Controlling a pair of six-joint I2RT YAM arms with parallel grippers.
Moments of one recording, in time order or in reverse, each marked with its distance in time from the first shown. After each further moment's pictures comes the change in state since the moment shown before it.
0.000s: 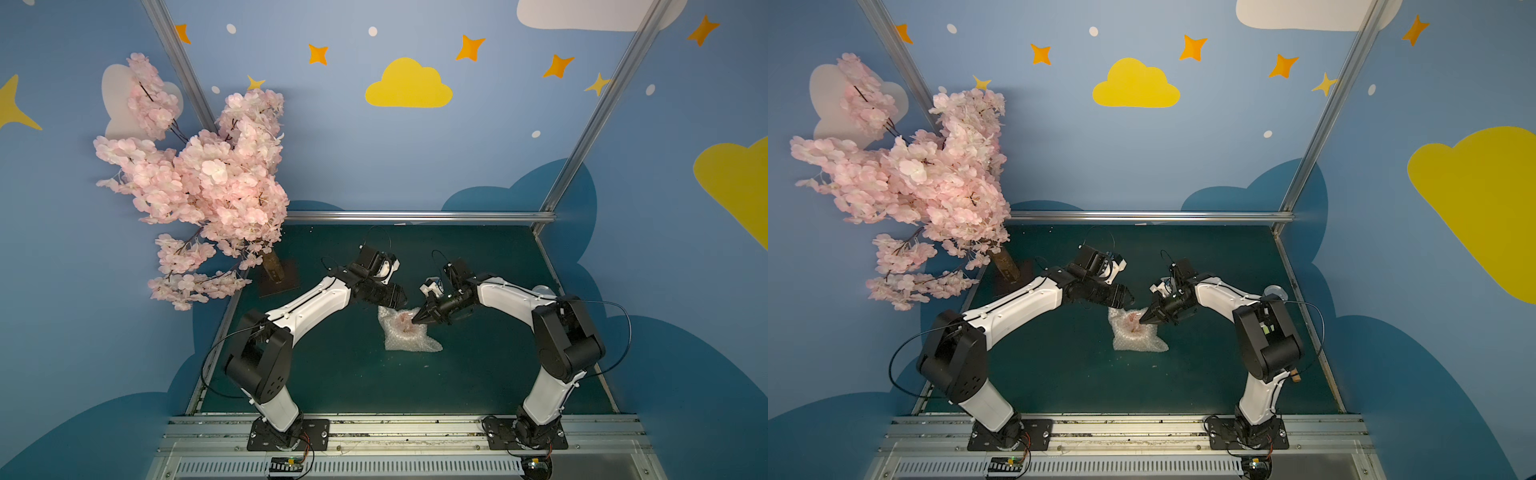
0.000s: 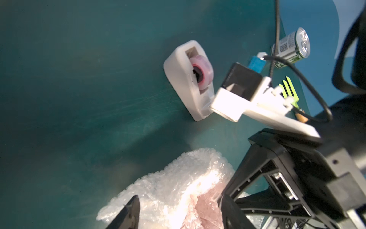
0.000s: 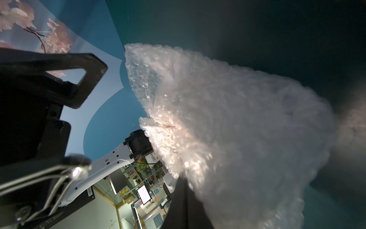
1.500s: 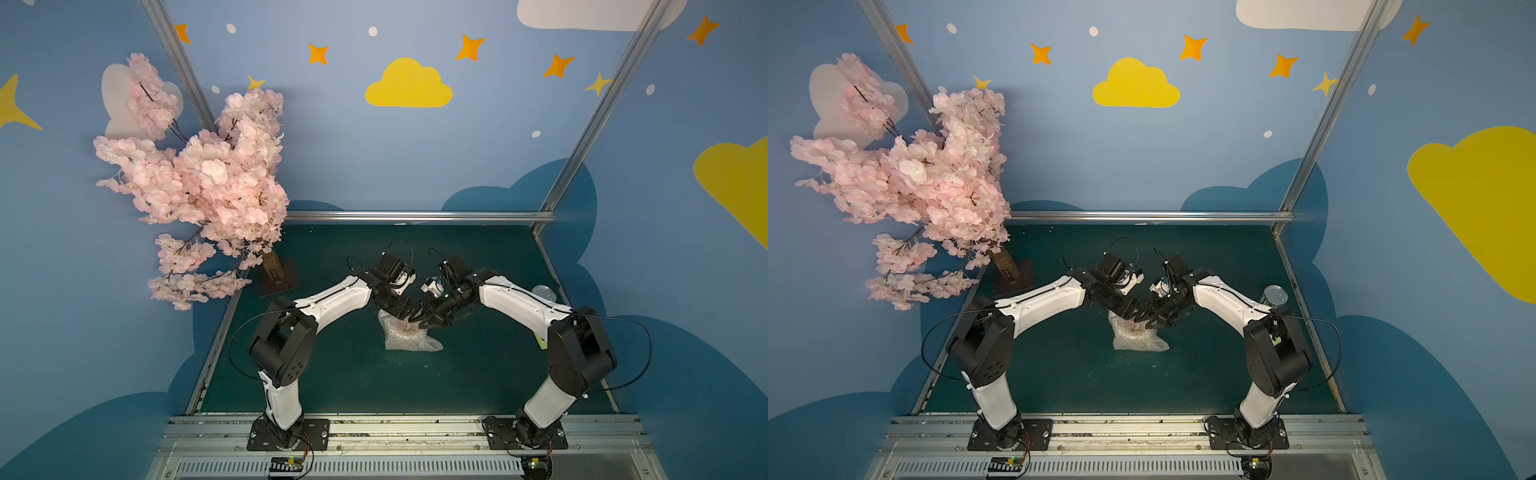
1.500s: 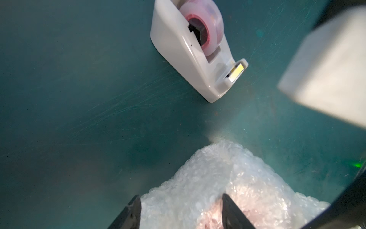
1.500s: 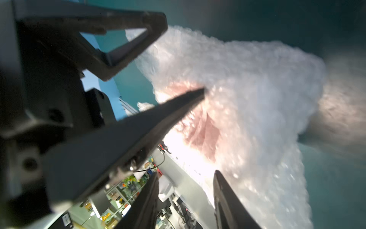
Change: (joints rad) left arm -0.084 0.156 0.086 -0.071 -0.145 0.196; right arm 0.088 -0.110 0.072 -0.205 0.205 0.045
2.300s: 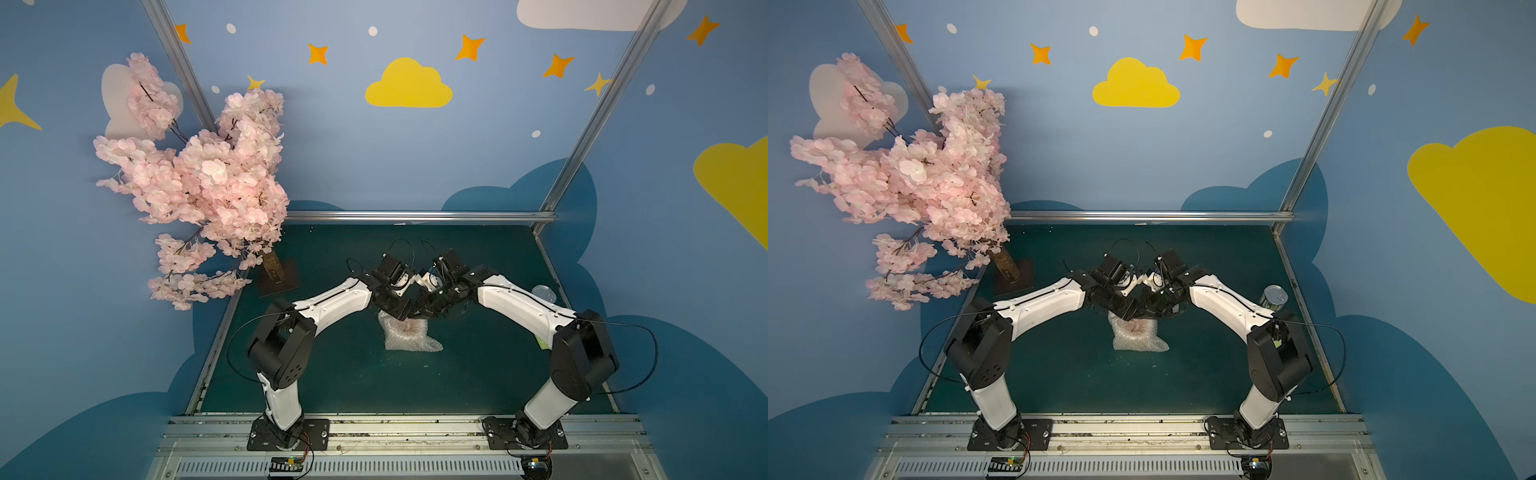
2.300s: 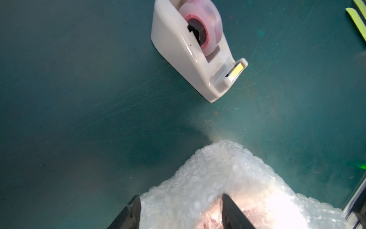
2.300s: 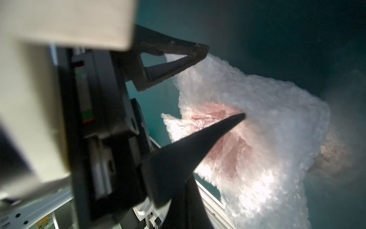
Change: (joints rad) left arm -0.019 -0.018 -0.020 0.016 -0.029 -0.015; right arm 0.054 -0.007 0.045 0.083 0.098 -0.047
